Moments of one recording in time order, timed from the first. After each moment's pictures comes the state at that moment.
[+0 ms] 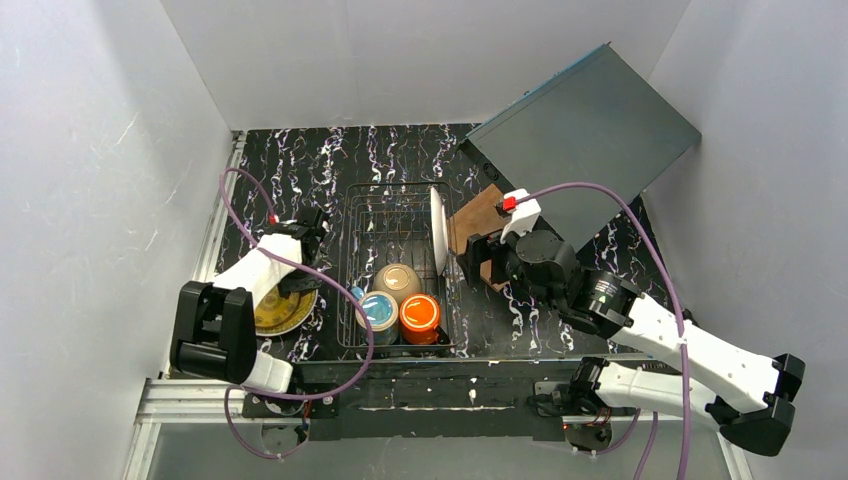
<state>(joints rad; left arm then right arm) -0.21 1.44 0.86 -0.88 -0.48 -0.53 1.05 0.90 0.95 -0.44 0.41 0.35</state>
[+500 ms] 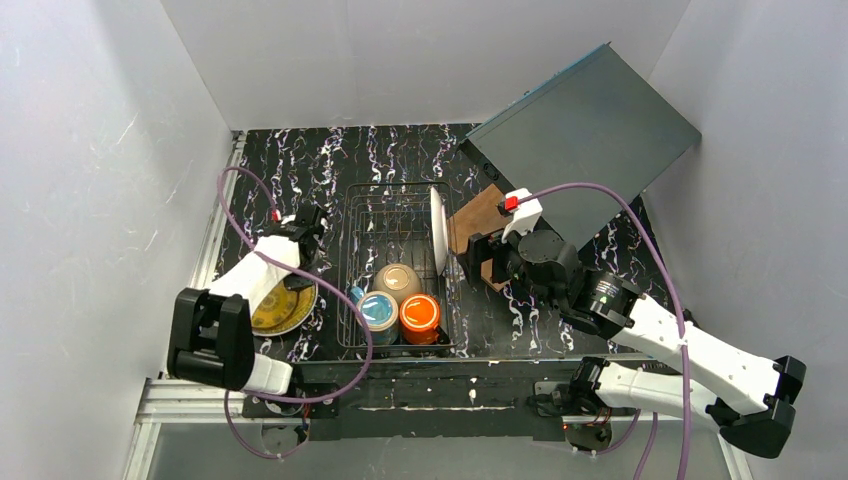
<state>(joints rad) -0.21 1.43 0.86 -0.83 -0.45 -0.48 1.03 0.89 0.93 -0.42 0.40 0.34</state>
